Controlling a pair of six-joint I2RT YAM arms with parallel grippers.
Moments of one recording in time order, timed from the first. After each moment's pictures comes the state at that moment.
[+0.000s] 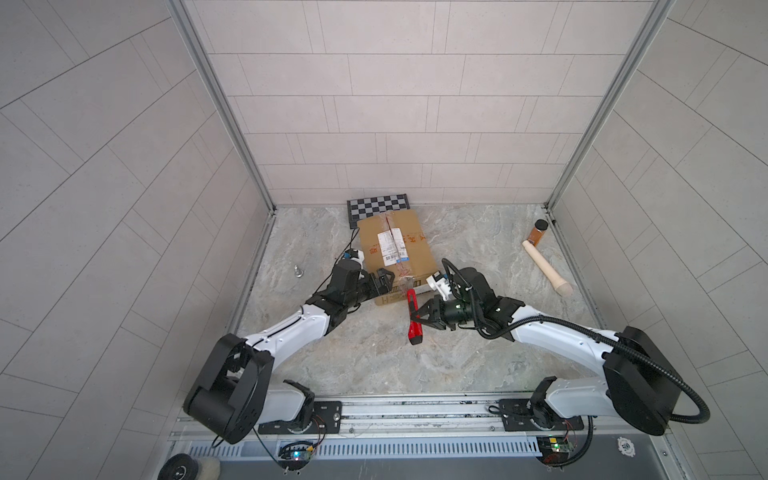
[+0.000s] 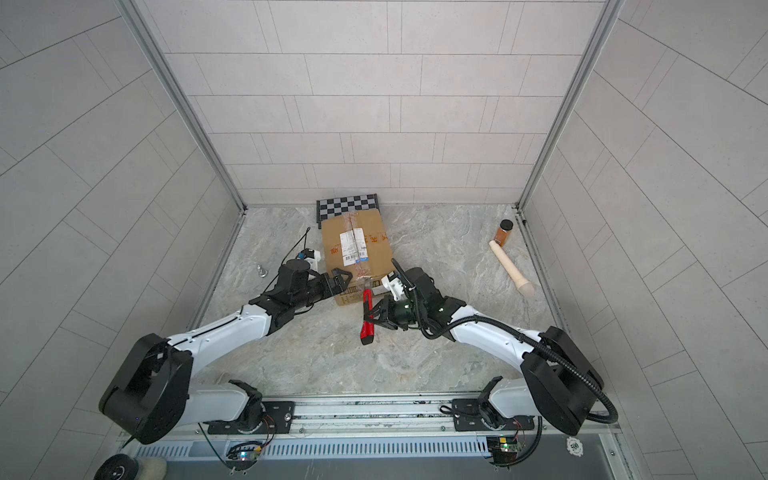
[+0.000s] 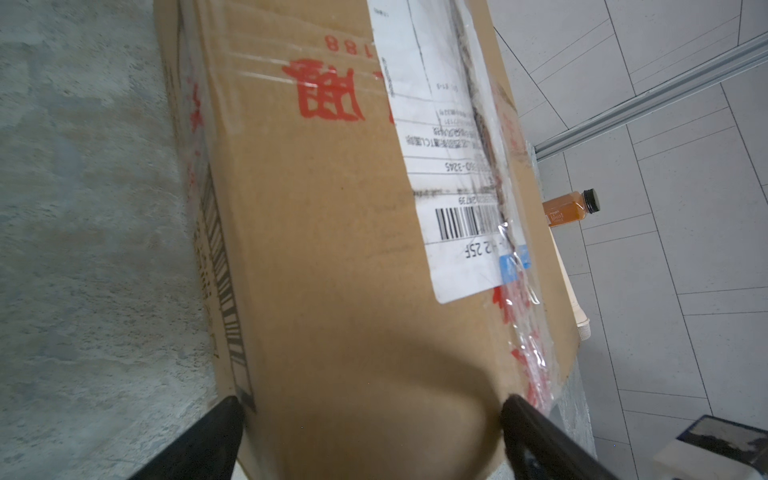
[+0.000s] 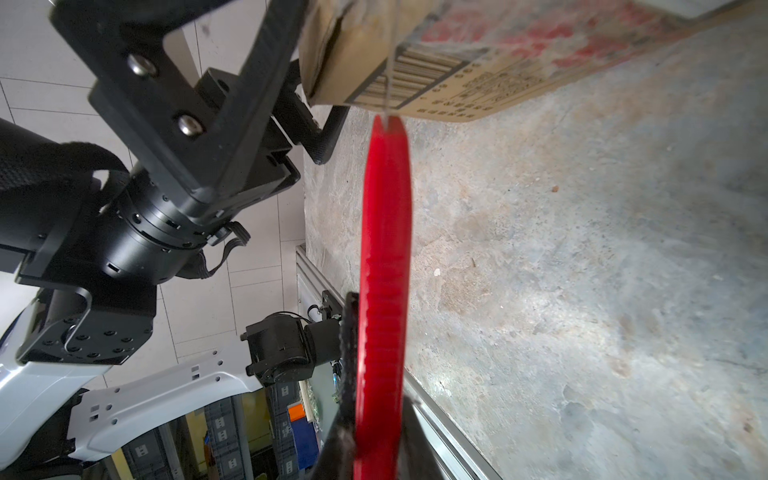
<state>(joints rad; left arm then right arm) -0.45 1.33 0.63 0.12 0.19 -0.75 0.69 1.33 0.73 -0.02 -0.64 1.04</state>
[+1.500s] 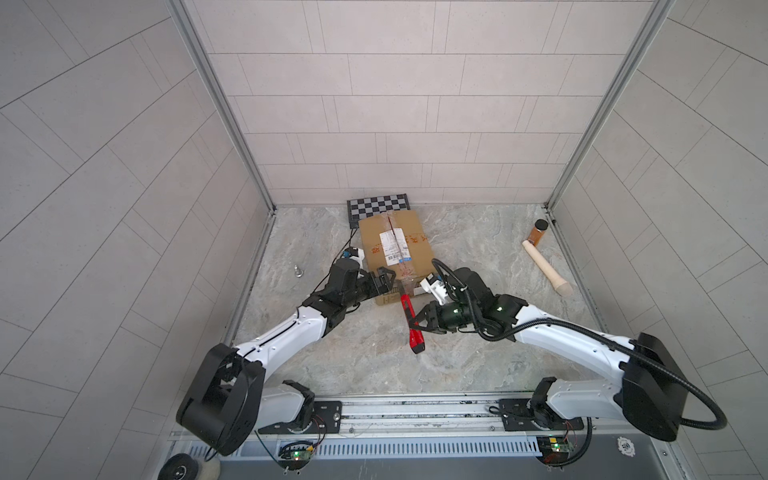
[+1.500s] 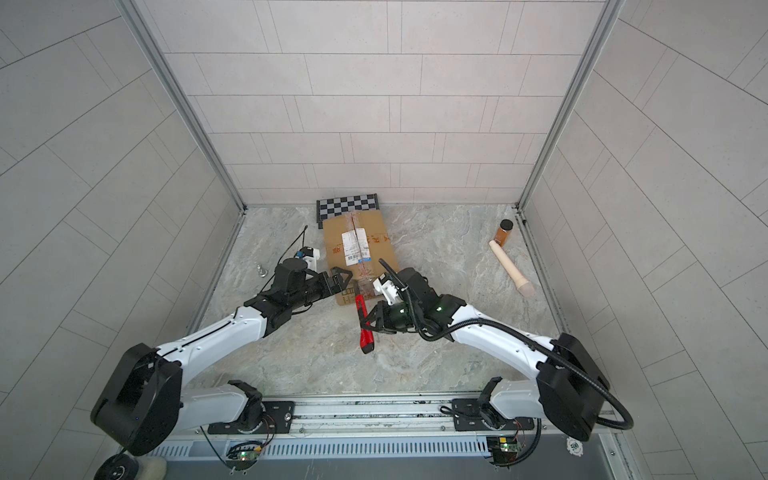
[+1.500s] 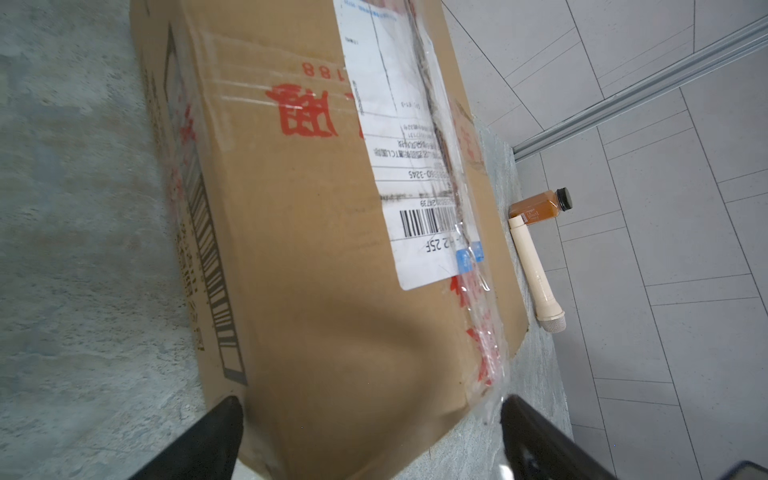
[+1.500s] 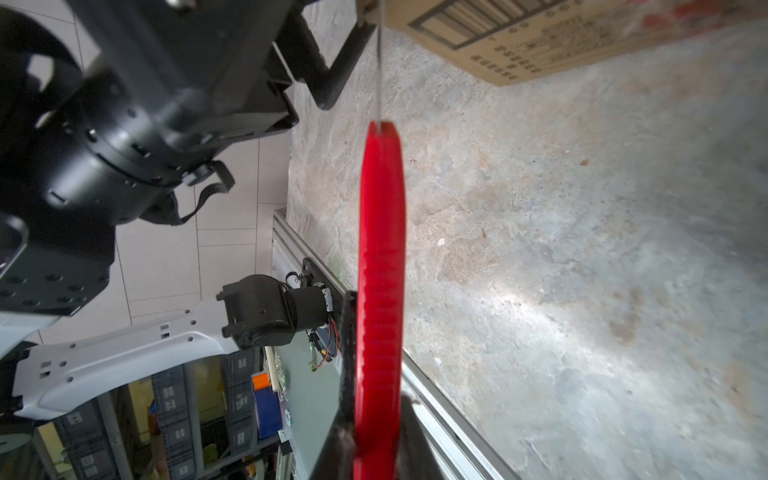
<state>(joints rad) -0.46 1.27 0.66 0.04 0.19 -0.75 0.76 1.22 0.81 -0.28 -0.57 0.86</state>
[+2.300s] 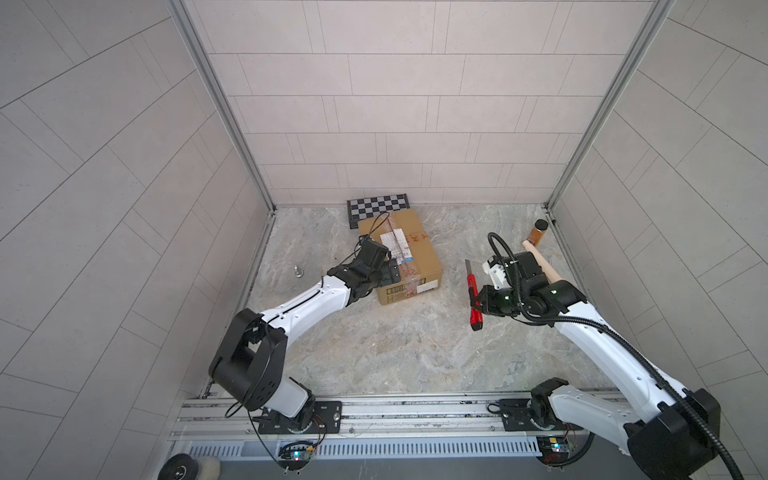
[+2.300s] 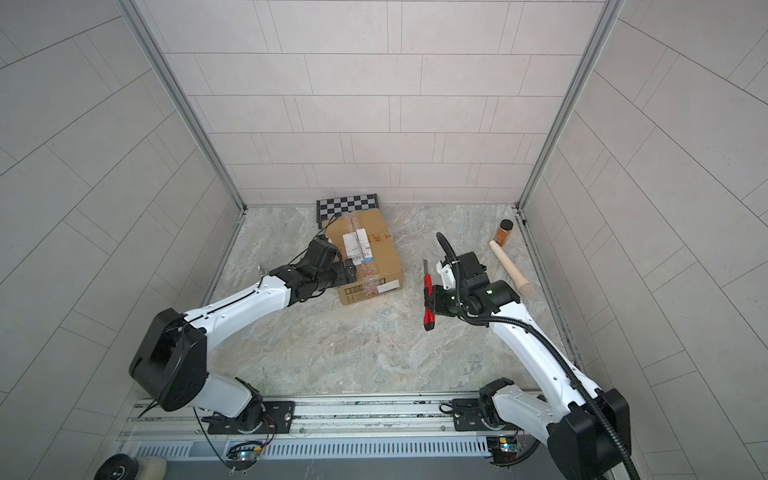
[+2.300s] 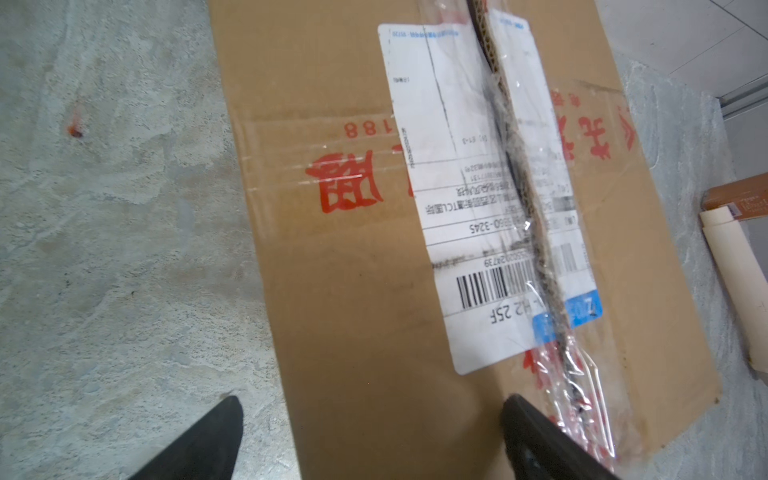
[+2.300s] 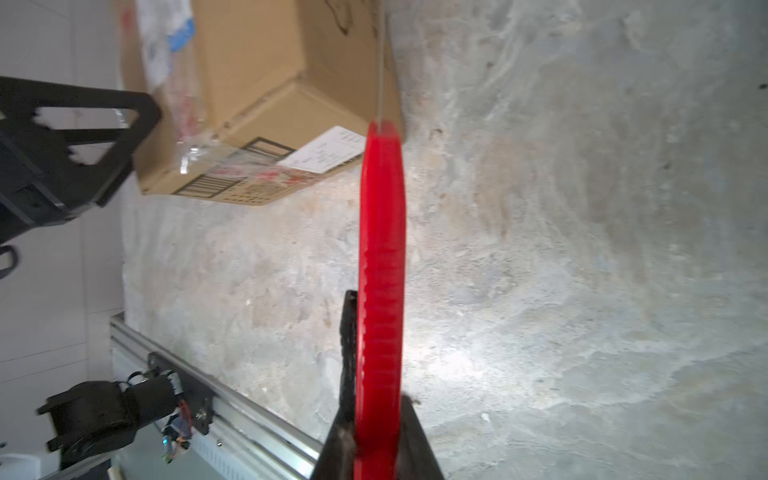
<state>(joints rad) -0.55 1.51 1.00 -0.35 -0.15 -0.67 0.32 1.12 0.90 -0.82 -0.33 0.45</state>
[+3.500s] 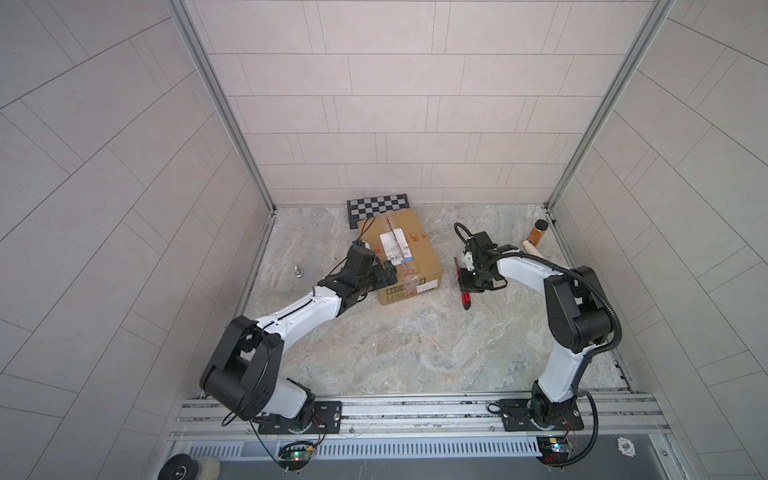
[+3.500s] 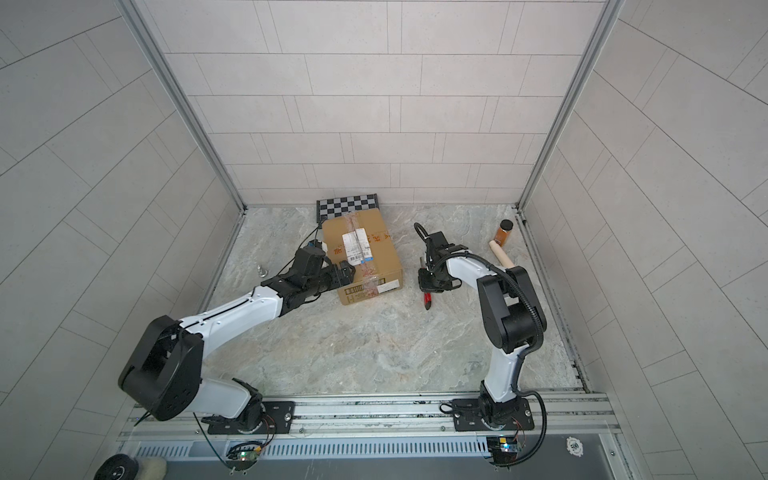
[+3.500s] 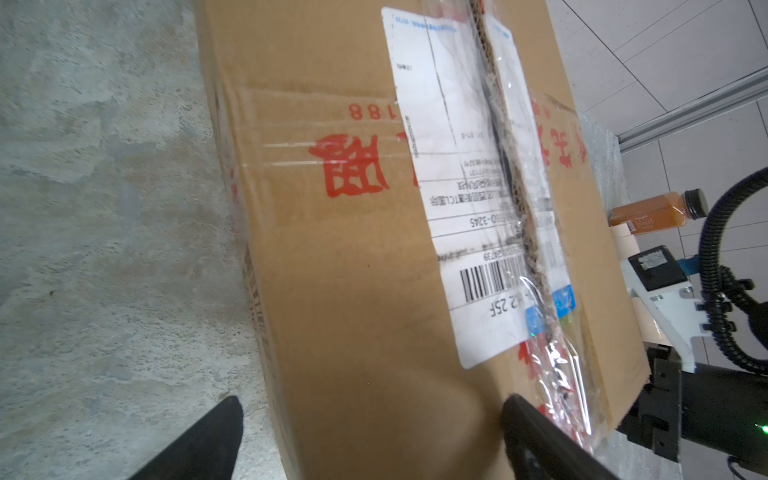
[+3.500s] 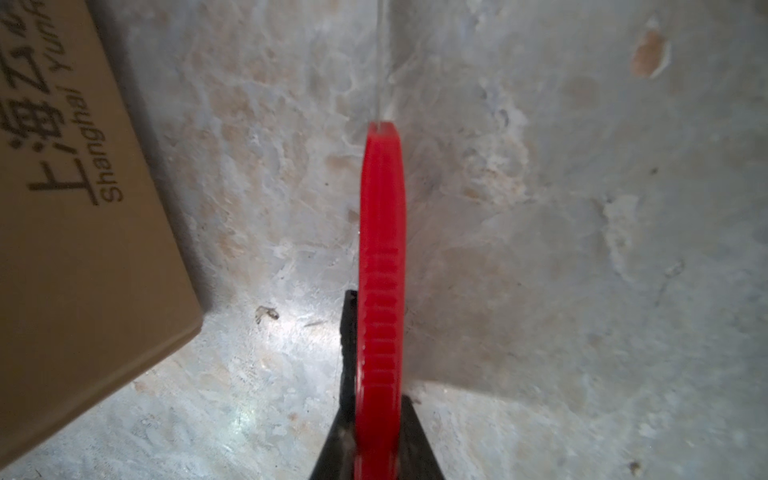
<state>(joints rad) -0.48 1.45 0.84 -0.12 0.03 -0.70 0.26 1.84 1.19 -0.65 -0.17 0.28</state>
